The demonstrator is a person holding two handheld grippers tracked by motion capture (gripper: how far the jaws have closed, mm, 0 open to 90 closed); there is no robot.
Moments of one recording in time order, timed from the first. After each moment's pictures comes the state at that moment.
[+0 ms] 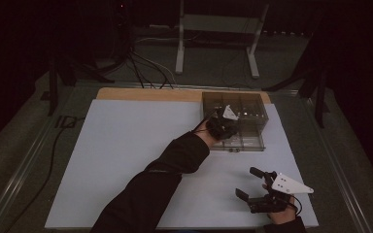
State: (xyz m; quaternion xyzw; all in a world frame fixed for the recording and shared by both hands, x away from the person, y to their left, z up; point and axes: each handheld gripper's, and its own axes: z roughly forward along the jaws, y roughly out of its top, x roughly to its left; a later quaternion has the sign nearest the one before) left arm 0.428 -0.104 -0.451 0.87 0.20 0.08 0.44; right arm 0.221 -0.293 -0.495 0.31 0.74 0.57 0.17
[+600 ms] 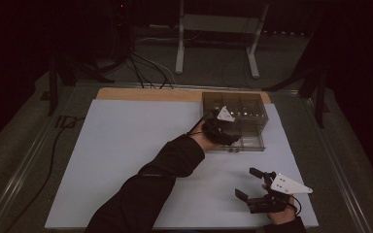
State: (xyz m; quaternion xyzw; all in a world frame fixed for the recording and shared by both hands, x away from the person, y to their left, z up) left arm 0.407 -0.082 -0.436 0.86 0.20 0.07 0.46; right arm 0.221 -0.292 -0.496 0.30 0.74 0.57 0.17
